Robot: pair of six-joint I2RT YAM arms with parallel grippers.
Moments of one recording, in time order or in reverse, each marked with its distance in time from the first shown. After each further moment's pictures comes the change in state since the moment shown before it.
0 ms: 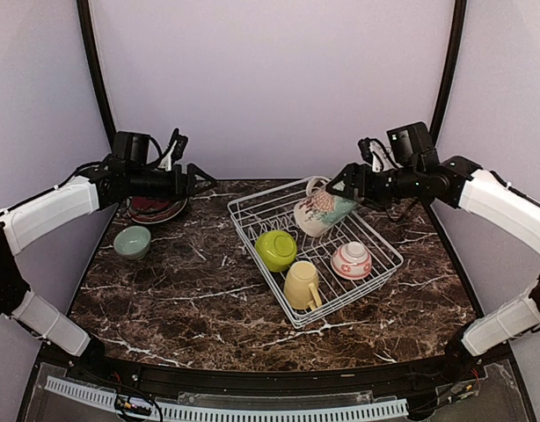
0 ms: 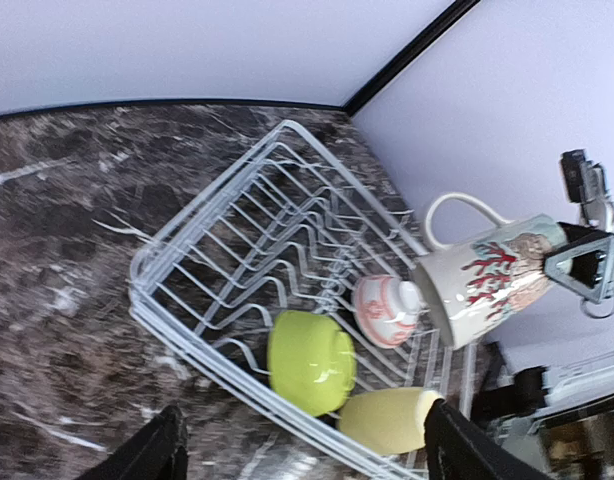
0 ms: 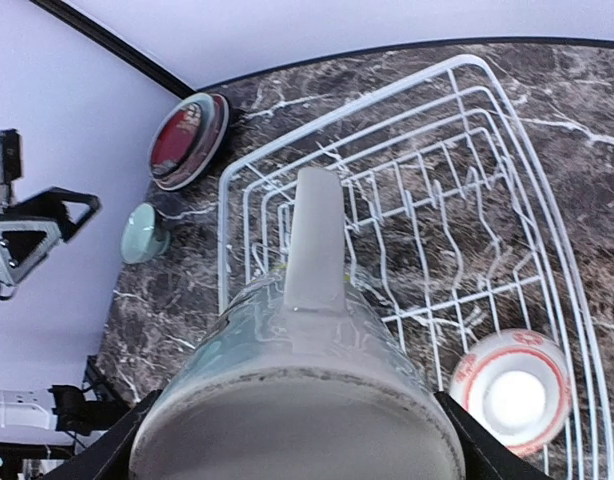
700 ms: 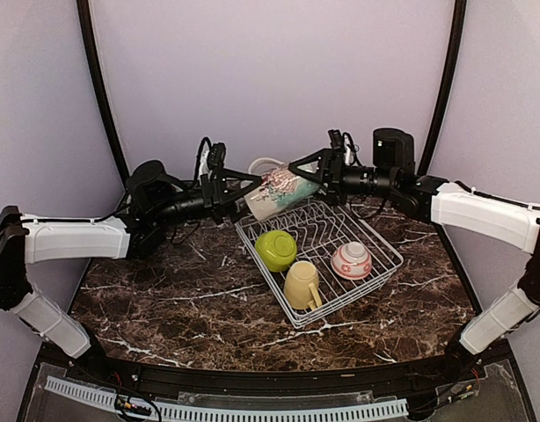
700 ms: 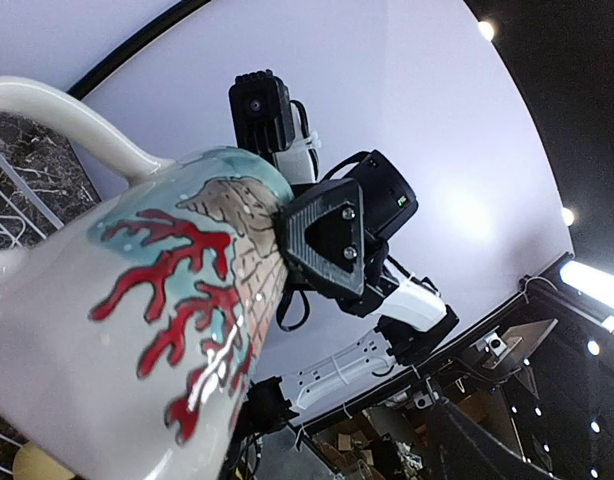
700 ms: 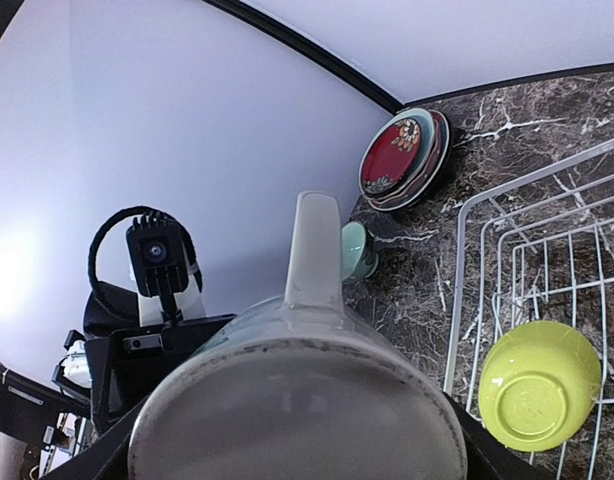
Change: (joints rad) left arm -0.325 0.032 -0.328 1.081 0.171 -0.755; right arm 0.068 0.117 -0.114 0.676 -0.328 0.335
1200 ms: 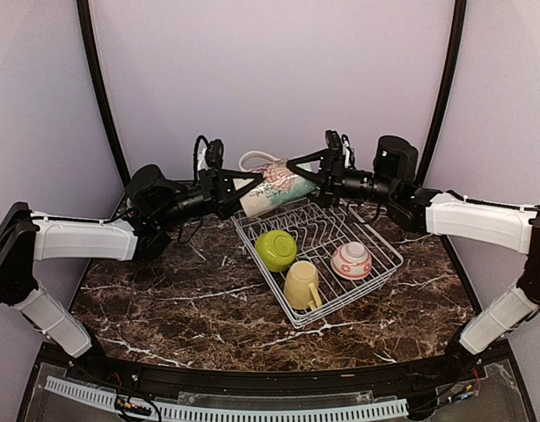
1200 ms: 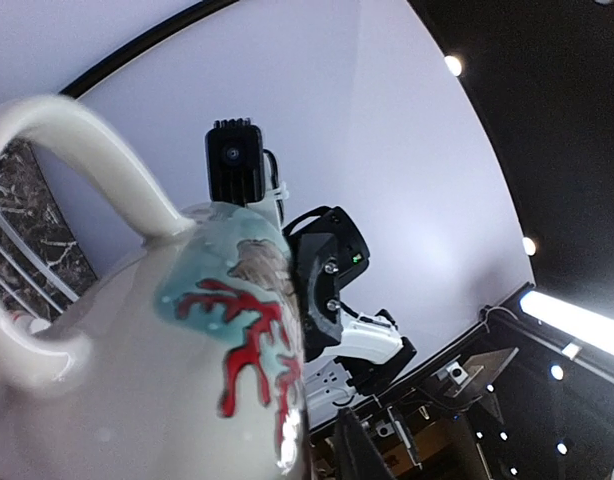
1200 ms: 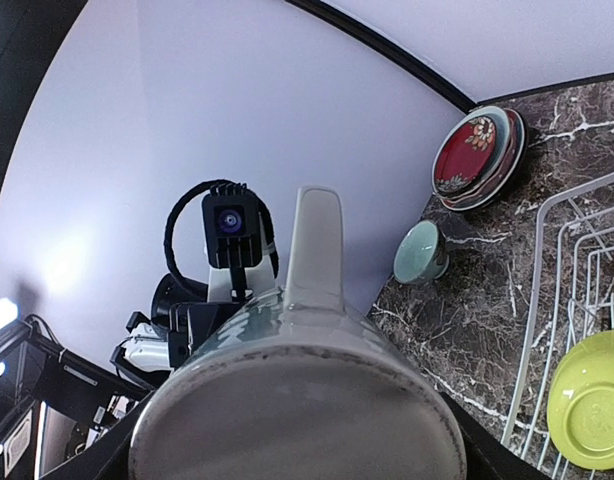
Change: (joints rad) left arm -0.014 0.059 -0.009 0.213 -0.052 -0.162; right arm 0.014 0.014 -0.094 0.280 -0.083 0.140
